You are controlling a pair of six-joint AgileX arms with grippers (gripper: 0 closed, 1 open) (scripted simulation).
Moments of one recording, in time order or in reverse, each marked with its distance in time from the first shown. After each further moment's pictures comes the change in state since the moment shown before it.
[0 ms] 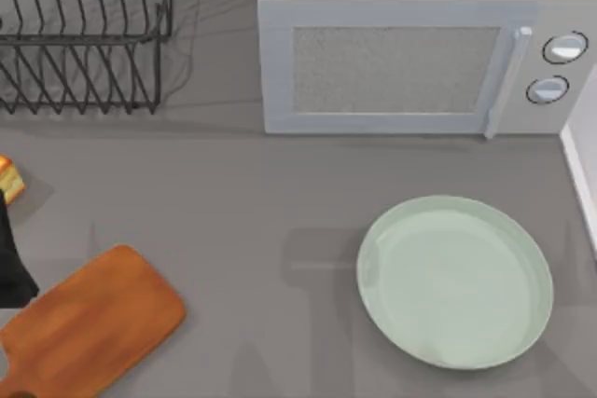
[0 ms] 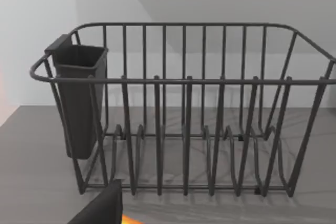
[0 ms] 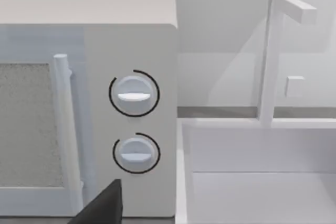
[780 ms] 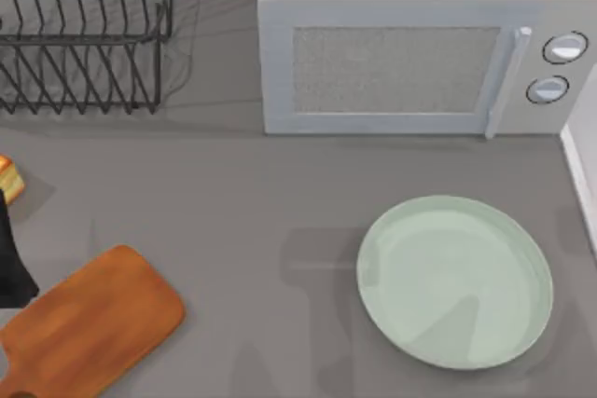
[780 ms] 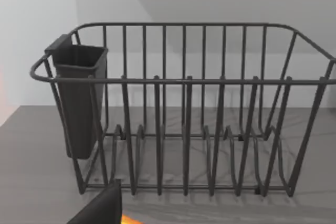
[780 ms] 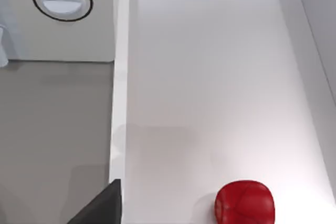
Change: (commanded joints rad) left arm 0.000 0.000 0.000 0.000 0.000 0.000; right arm -0.116 0.761 0.565 -0.407 0.000 -0.109
